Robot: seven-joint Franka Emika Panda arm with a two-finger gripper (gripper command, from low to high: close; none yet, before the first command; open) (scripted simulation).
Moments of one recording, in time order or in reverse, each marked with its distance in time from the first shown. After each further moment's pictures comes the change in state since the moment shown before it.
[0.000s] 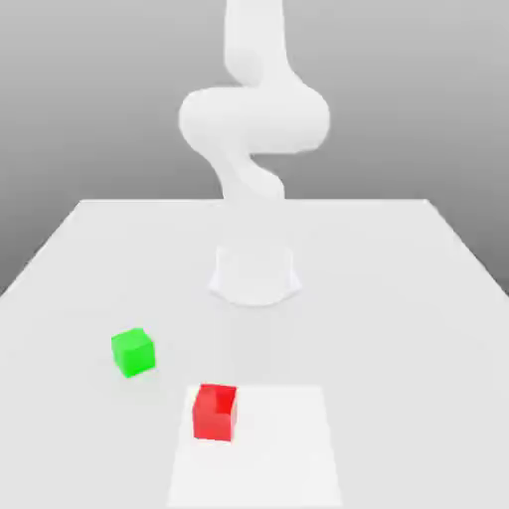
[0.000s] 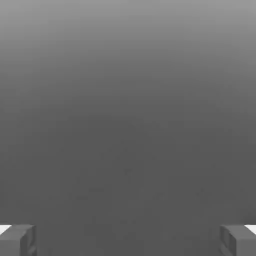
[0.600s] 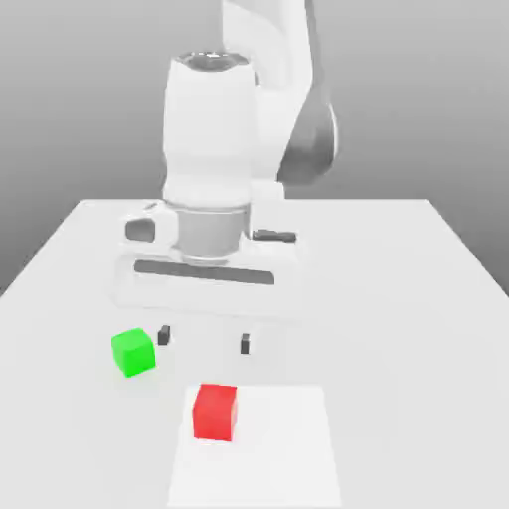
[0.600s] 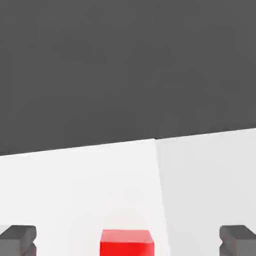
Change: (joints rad) arm -0.100 0.671 -0.027 -0.400 -0.015 0.405 0.004
